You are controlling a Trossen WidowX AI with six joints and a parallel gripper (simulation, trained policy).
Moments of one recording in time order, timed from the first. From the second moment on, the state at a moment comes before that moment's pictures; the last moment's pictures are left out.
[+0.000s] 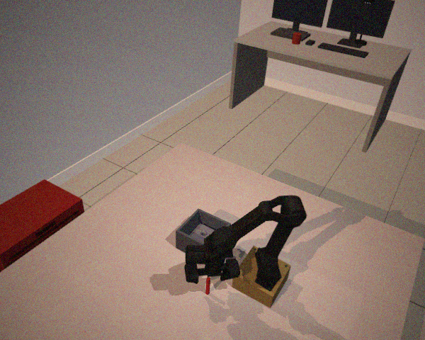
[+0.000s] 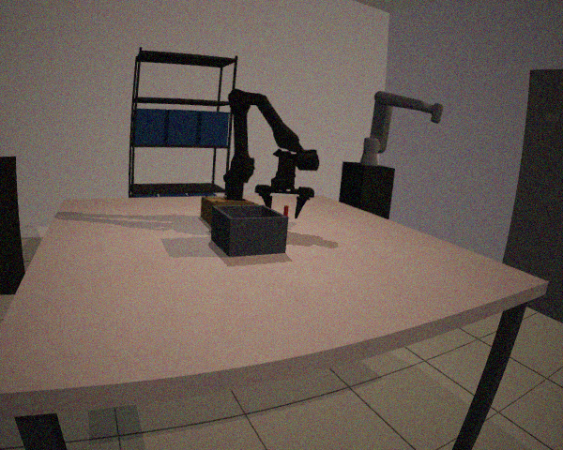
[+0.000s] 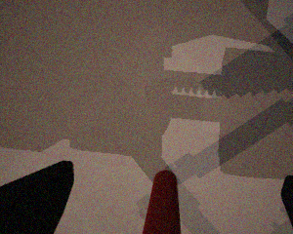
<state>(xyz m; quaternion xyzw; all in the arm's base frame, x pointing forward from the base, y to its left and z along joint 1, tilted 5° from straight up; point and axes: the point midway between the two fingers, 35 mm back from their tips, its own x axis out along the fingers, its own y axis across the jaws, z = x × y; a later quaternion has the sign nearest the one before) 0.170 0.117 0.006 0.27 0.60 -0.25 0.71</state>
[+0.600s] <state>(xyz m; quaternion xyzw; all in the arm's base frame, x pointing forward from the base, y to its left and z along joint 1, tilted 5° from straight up) 0.166 0.122 -0.013 0.31 0.62 -0.29 0.66</state>
